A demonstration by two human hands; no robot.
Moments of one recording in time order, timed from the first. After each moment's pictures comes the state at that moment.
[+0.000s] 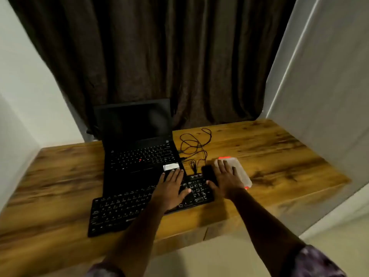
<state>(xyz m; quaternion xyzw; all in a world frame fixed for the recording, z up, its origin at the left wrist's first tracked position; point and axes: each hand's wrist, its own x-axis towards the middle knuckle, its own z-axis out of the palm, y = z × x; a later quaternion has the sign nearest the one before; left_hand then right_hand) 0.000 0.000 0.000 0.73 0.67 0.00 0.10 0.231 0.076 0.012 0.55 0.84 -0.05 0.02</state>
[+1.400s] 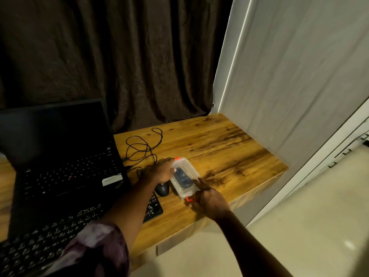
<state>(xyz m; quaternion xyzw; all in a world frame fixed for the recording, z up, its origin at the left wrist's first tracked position) 0.136 0.169 0.003 0.75 0.61 0.08 0.24 0.351 0.066 -0.006 0.53 0.84 -0.11 -0.04</state>
